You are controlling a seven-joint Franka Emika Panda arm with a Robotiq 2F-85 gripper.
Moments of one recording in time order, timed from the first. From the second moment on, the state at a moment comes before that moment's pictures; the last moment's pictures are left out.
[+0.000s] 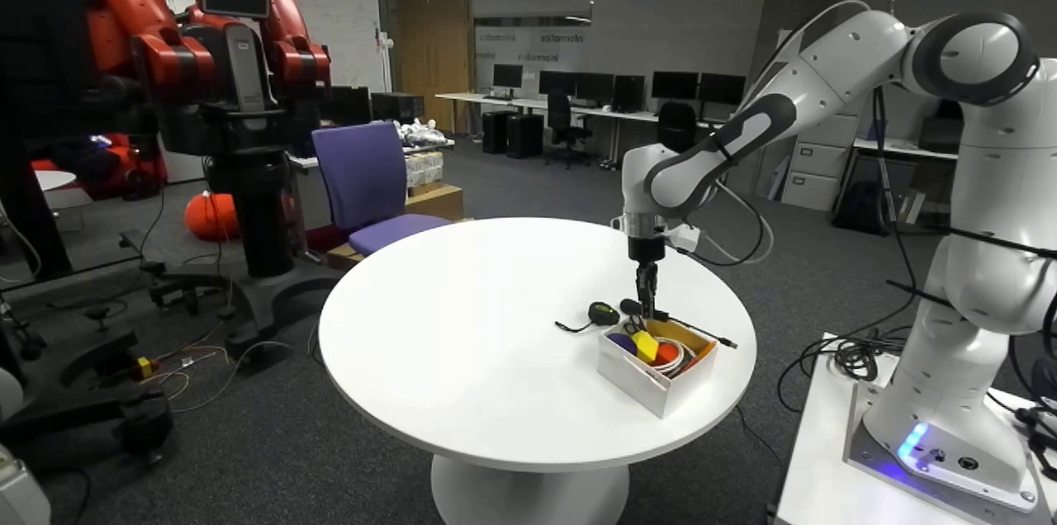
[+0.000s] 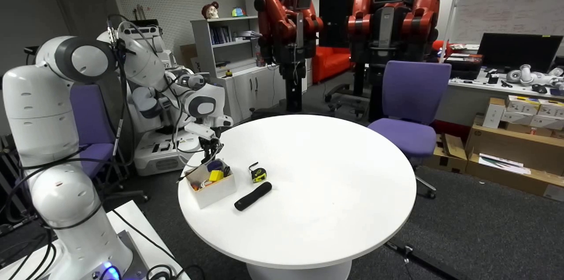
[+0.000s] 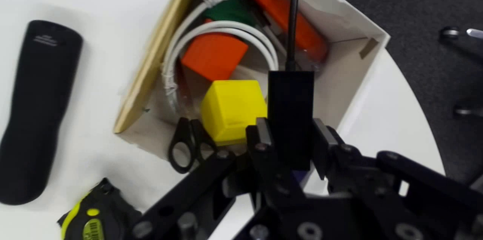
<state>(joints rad) 0.05 0.17 0.12 -2.25 0.16 2.23 -0.21</state>
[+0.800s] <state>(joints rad) 0.03 0.16 0.12 -2.39 0.61 2.61 -0.17</state>
